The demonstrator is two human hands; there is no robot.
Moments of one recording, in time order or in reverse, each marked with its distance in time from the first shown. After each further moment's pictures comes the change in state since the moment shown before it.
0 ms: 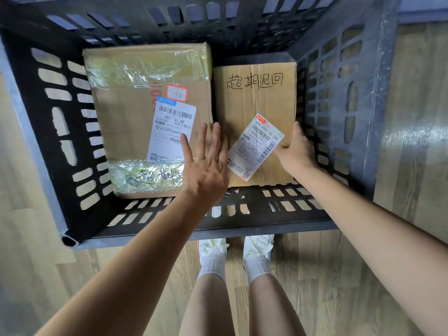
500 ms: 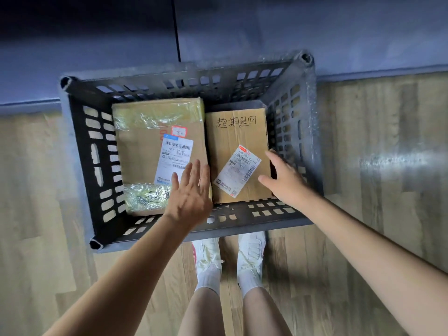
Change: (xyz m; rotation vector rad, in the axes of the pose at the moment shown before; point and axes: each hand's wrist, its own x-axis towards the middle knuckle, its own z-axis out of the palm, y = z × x) left_hand -0.061 -0.016 -0.051 -0.185 -0.060 0.007; right_hand -0.107 -0.021 -0.072 -0.023 -0.166 -0.263
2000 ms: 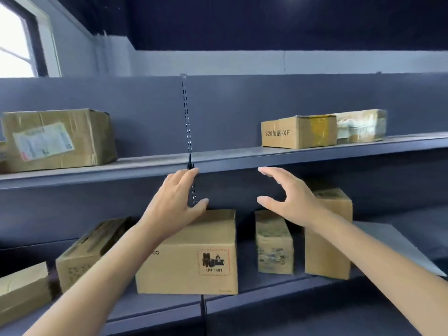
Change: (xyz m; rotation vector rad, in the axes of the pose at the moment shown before) left_hand -0.600 0.098 -0.657 0.083 1.615 0.477; right_hand -0.649 -0.392 -0.405 -0.163 1.095 -1.251
